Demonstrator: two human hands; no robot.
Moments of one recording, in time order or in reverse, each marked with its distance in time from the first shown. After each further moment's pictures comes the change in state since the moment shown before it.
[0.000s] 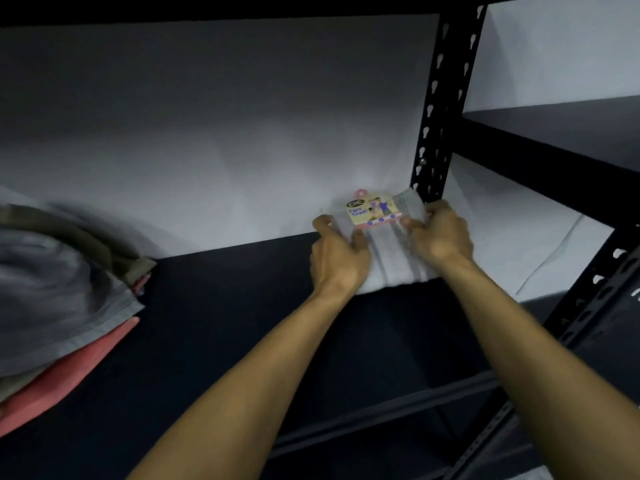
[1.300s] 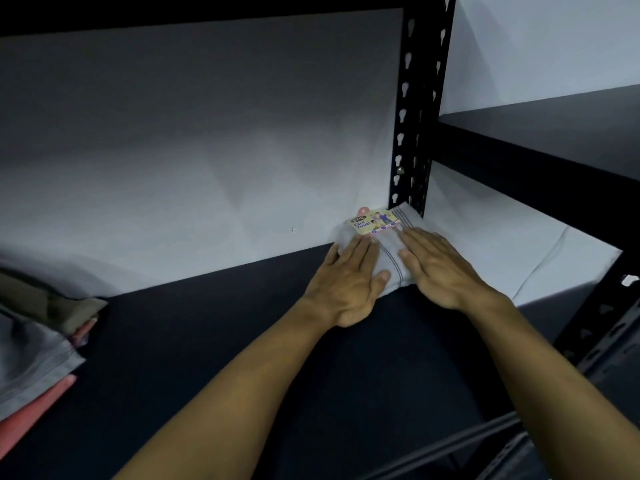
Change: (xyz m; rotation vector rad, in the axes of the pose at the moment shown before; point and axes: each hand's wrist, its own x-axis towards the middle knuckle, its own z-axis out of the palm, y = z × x) left_hand 0.059 -0.025 0.065 0.919 -0.507 0.667; right_hand 0.069 0.096 0.007 -0.519 -0.319 -0.453
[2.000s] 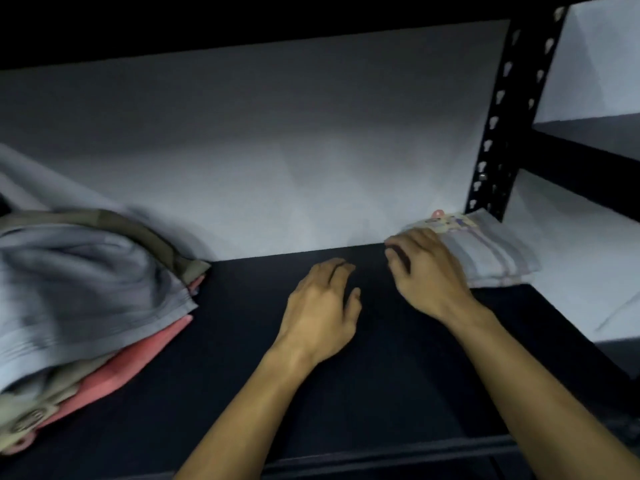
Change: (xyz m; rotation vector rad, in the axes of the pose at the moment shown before) left_hand -0.161 -0.035 -0.028 -0.133 0.480 -0.306; right_hand -0.012 -0.141 0.007 0.206 0.450 -0.349
